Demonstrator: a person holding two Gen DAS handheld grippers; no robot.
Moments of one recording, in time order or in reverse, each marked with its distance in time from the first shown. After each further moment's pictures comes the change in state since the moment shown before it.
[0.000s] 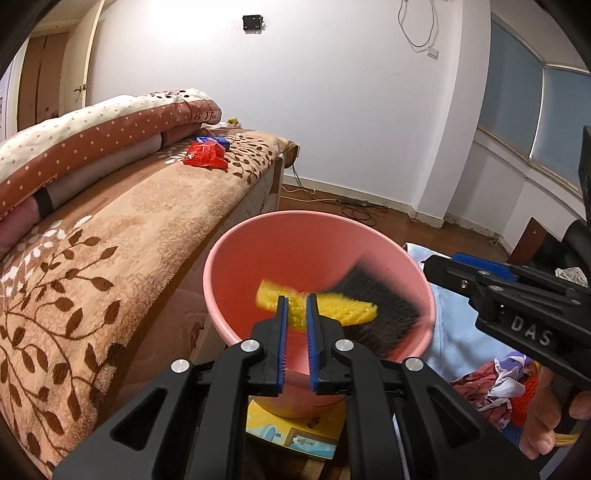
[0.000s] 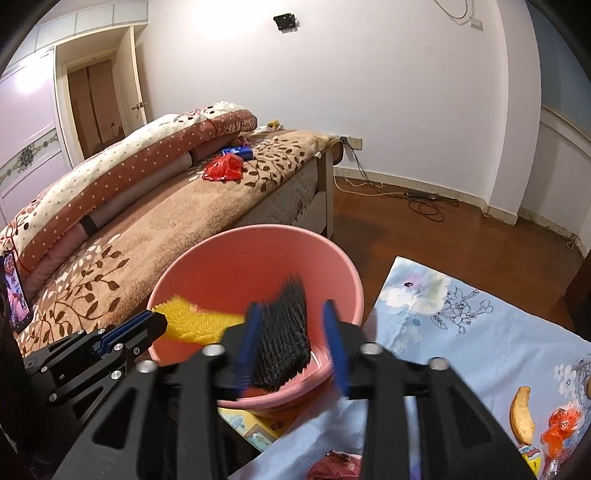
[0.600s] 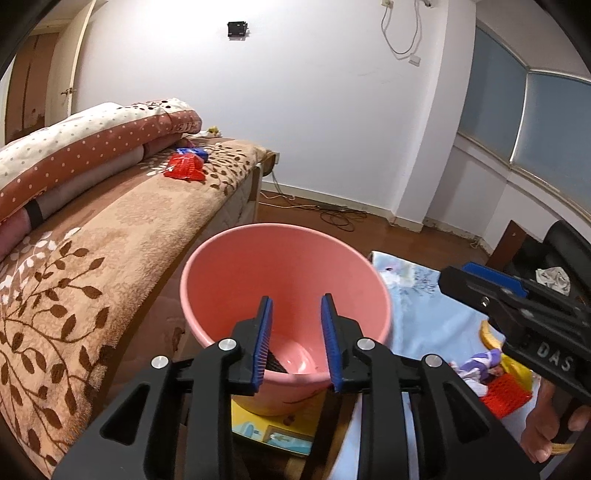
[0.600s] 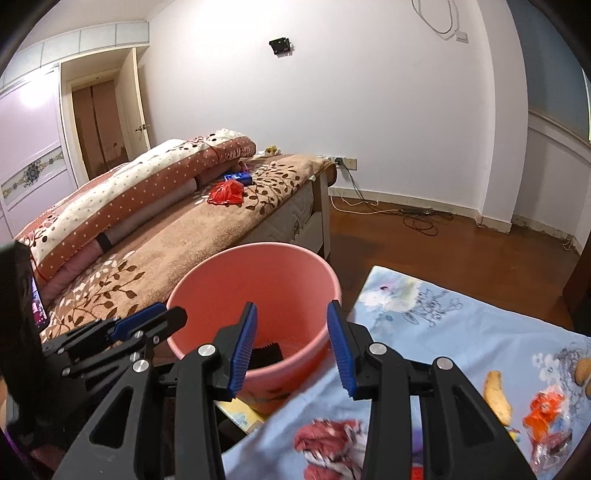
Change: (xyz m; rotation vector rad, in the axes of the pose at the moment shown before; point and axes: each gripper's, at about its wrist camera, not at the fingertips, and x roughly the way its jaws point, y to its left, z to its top) left arm -0.026 -0.018 0.007 0.012 -0.019 -0.088; right arm -0.062 -0.014 -0.015 0.019 -0.085 0.008
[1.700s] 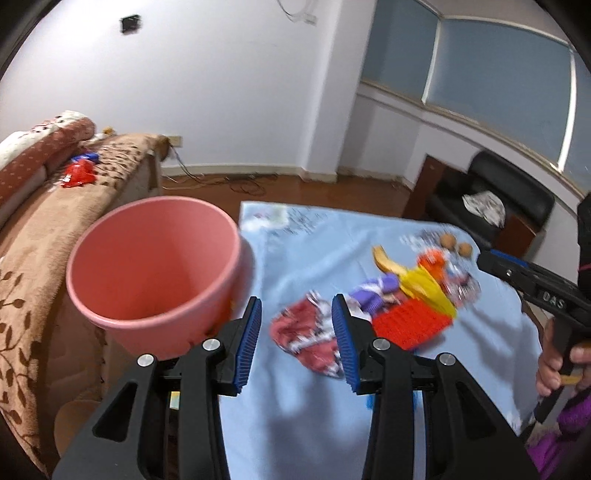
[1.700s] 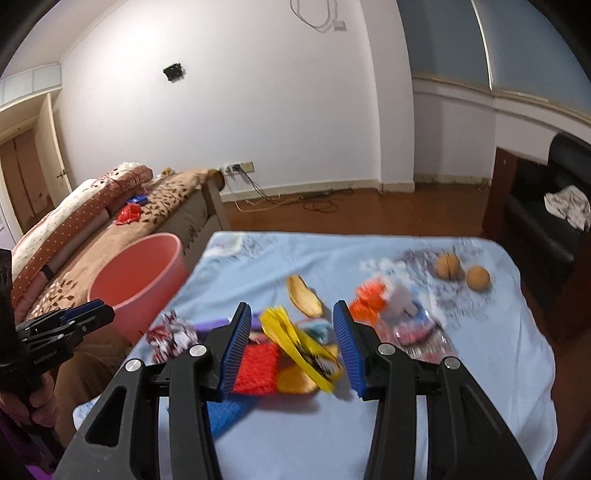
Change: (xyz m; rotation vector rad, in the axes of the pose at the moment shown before) left arm -0.019 -0.095 -0.041 0.247 0.143 -0.294; right arm -0.141 -0.145 -0.101 0.253 -0.026 -0.275
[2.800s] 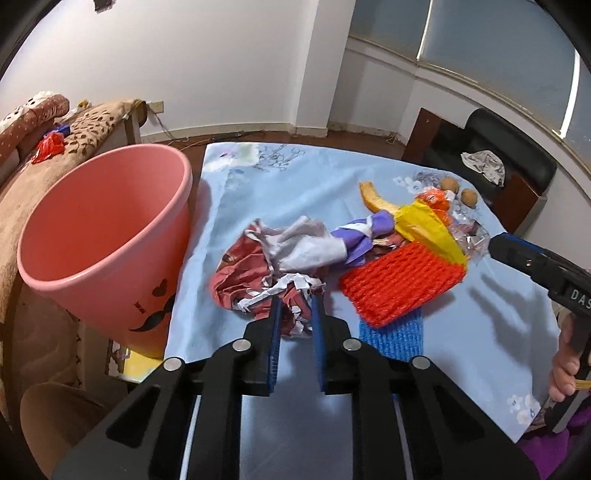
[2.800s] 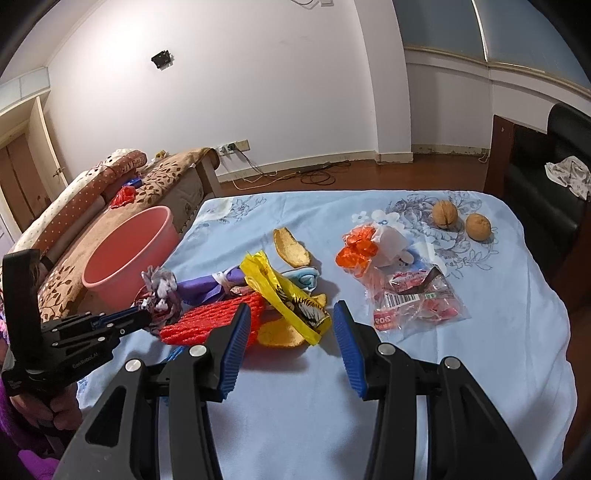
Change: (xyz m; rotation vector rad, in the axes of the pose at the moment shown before) left arm 0.055 -0.026 -0.026 0.033 0.154 -0.011; right arm 0.013 -0.016 -0.031 0.047 0.081 0.017
